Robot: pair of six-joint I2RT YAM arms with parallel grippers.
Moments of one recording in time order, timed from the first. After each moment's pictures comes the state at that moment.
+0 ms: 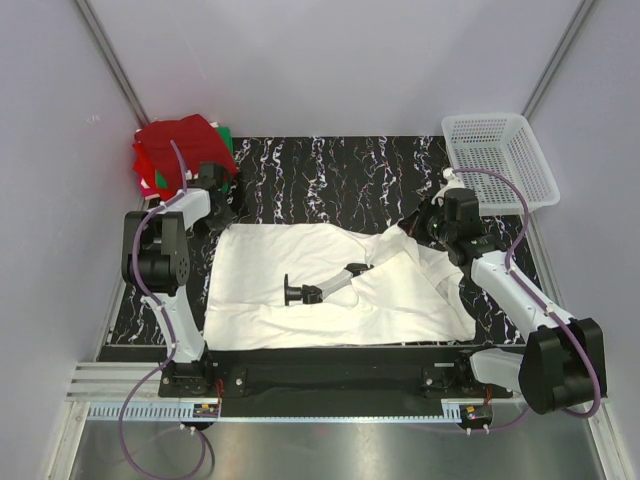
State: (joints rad) left arm -0.02 1.95 1.30 -0.45 -0.16 -0.53; right arm 0.23 1.22 0.80 -0.10 -0.20 0.53
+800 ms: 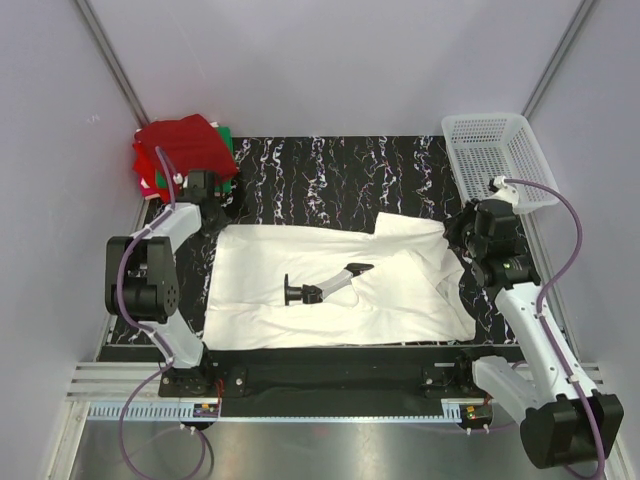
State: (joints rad) left arm -0.01 1.72 1.12 -0.39 -0.14 -0.52; right arm 0.13 0.93 0.80 -0.32 0.10 0.54
